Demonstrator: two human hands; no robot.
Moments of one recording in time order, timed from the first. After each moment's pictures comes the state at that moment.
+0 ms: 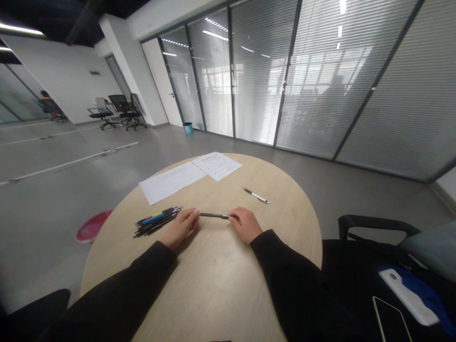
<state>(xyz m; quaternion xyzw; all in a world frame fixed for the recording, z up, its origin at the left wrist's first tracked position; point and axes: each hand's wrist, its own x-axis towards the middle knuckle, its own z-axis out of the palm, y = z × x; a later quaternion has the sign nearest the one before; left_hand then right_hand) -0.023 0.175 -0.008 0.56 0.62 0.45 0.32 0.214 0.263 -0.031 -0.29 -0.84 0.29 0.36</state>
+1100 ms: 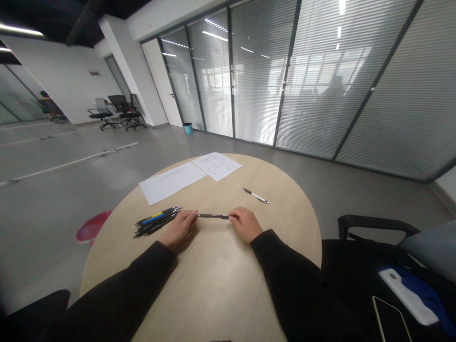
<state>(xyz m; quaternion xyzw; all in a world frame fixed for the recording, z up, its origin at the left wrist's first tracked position) -0.027 0.175 -0.007 0.56 0.63 0.43 0.33 0.215 0.265 -0.032 -0.28 -0.83 0.30 0.37</state>
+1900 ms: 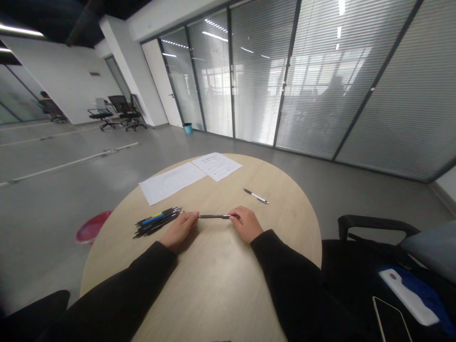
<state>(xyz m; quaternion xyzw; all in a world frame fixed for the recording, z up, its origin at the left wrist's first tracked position) -0.024 0.172 -0.004 0.58 0.63 0.40 0.32 0.216 0.266 -0.034 -0.27 -0.83 0.30 0.39</state>
